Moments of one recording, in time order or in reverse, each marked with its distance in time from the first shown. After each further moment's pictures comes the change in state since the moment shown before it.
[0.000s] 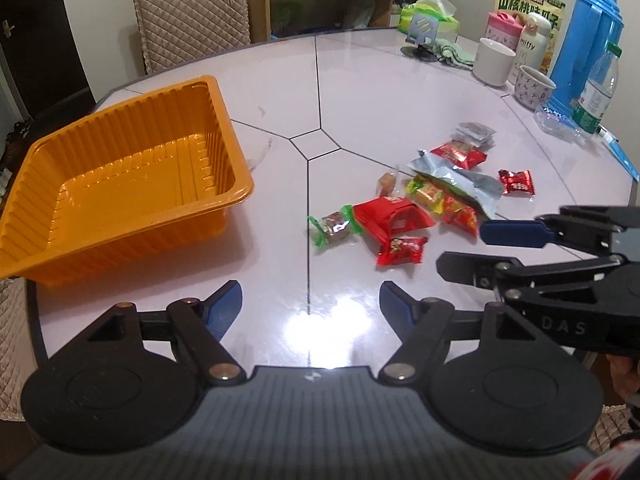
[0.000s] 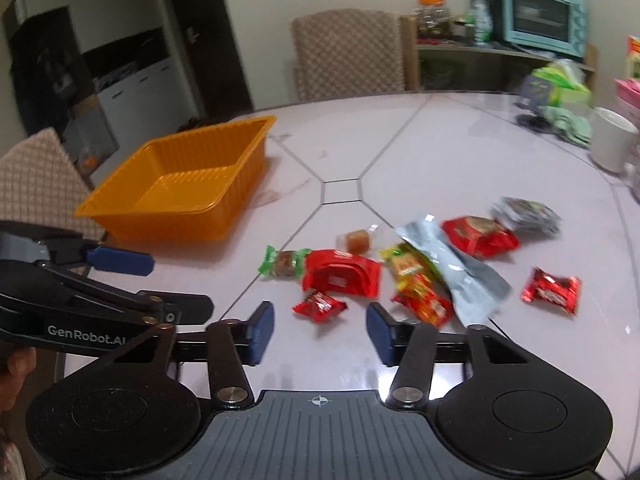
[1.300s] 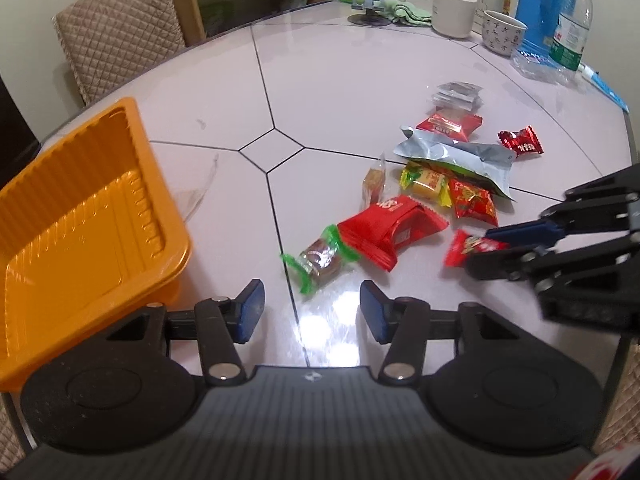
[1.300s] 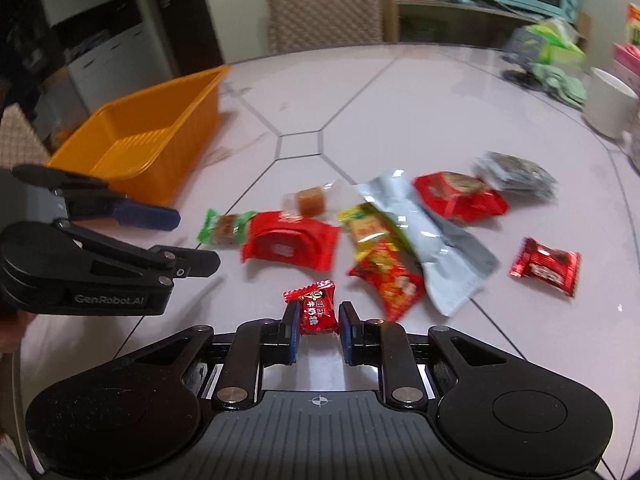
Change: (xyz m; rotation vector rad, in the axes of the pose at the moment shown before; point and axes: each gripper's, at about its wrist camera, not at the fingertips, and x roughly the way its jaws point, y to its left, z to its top) left arm 0.068 -0.013 0.029 0.238 0.022 -0.058; right arm 0.035 -0.034 -0.005 0.050 0.111 -0.076
